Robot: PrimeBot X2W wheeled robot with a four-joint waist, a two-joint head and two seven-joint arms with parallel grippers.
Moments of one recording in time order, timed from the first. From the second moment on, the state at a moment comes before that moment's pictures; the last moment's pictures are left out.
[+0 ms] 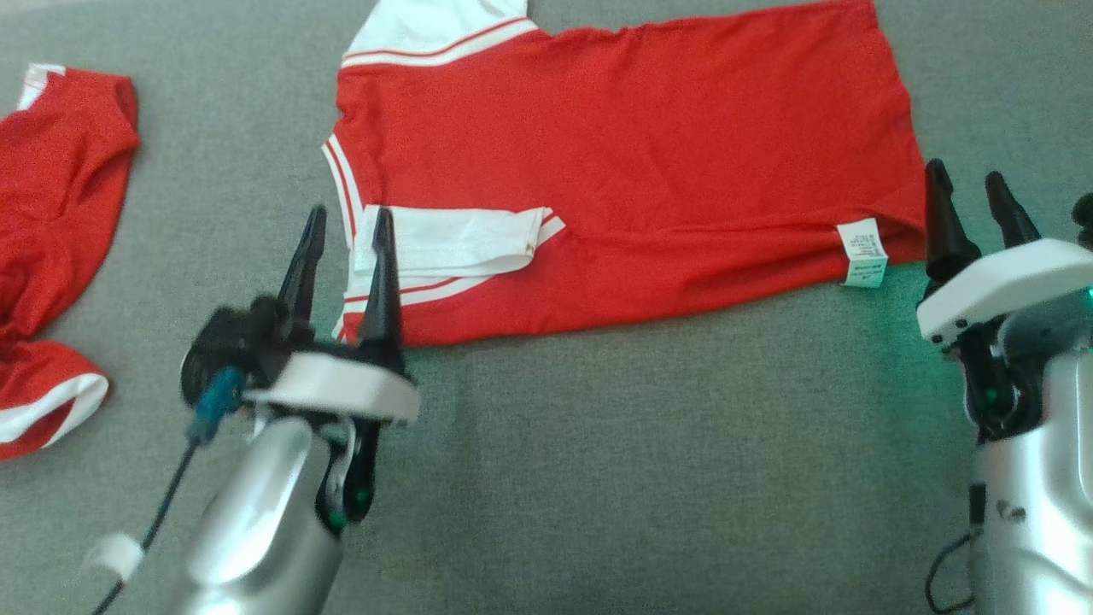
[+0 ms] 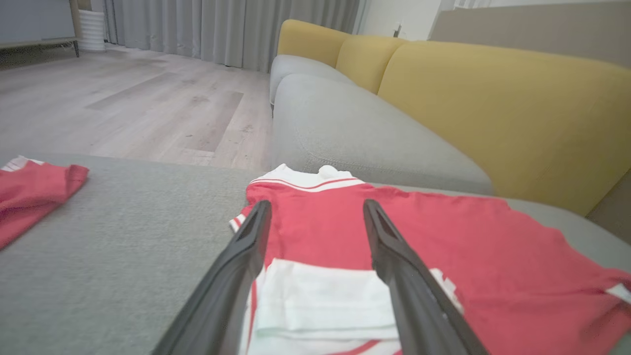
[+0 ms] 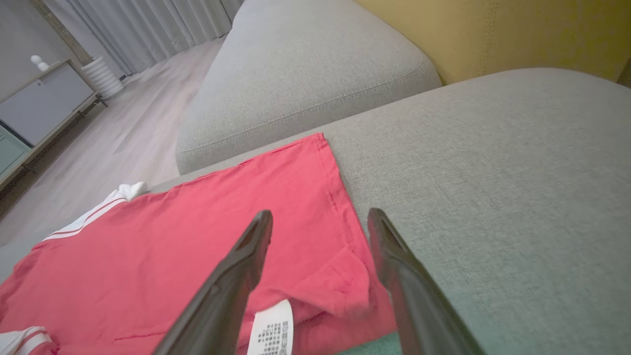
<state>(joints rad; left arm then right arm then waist) -0.43 0.15 -0.42 0.35 -0.56 0.06 -0.23 -0.41 -0.04 -0.21 0.29 0.27 0.12 0.26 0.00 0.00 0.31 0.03</state>
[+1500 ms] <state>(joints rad) -0.39 0.15 -0.45 0.52 -0.59 0.17 0.01 -0.46 -0.05 -0.22 0.51 0.08 0.12 0.28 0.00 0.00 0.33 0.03</state>
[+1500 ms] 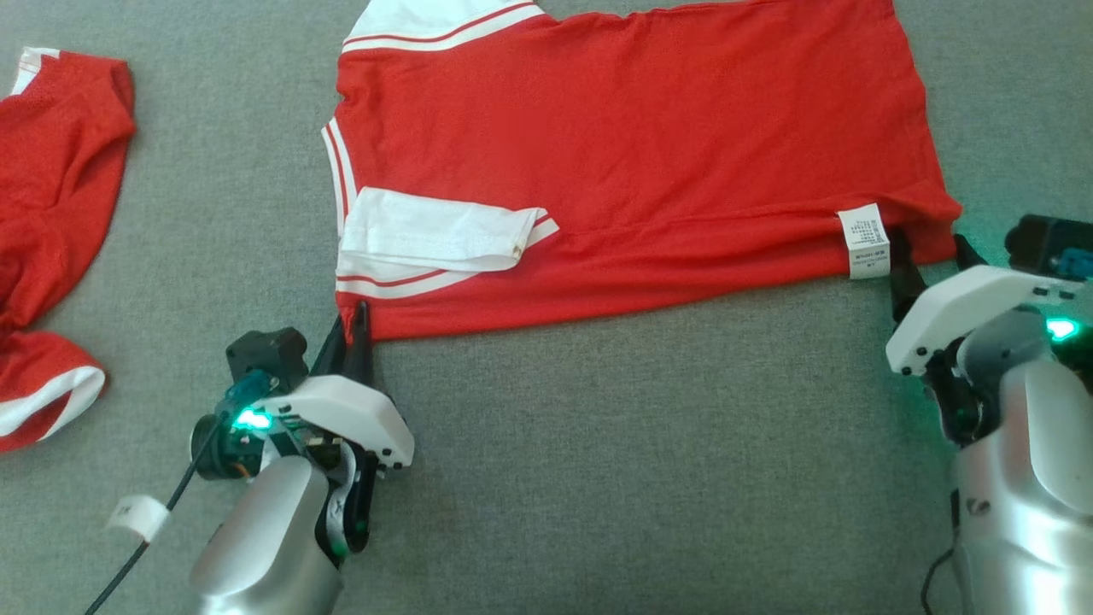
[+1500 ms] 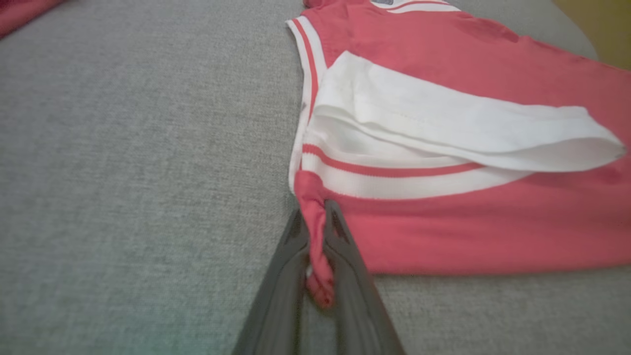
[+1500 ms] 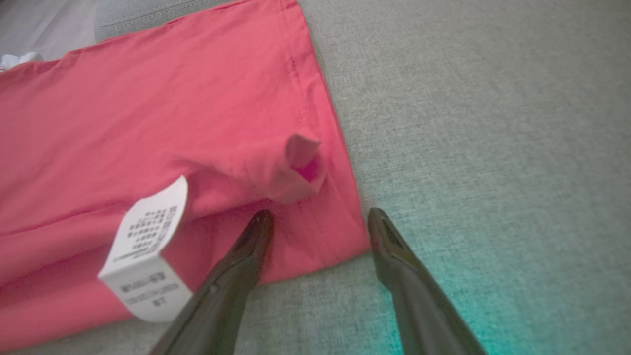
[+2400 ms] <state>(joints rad) 0.09 0.38 -0.49 0.02 -0.63 0.29 0.27 0.00 -0.04 -0.20 0.18 0.27 0.12 0.51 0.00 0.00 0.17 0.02</state>
